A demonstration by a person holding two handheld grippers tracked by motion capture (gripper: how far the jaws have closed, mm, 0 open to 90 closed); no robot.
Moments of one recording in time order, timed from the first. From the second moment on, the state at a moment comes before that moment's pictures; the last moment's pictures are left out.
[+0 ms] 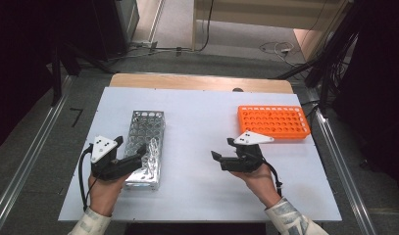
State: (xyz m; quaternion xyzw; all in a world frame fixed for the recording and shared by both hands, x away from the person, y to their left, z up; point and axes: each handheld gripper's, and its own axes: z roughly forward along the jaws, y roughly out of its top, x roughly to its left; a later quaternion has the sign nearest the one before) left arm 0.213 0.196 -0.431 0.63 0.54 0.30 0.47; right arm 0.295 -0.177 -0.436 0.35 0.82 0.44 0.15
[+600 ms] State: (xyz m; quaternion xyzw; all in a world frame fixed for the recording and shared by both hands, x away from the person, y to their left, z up) left arm 0.194 0.227 -0.438 0.61 0.56 0.33 0.46; right arm 0.287 -0.254 -0.438 0.41 0.78 0.43 0.20
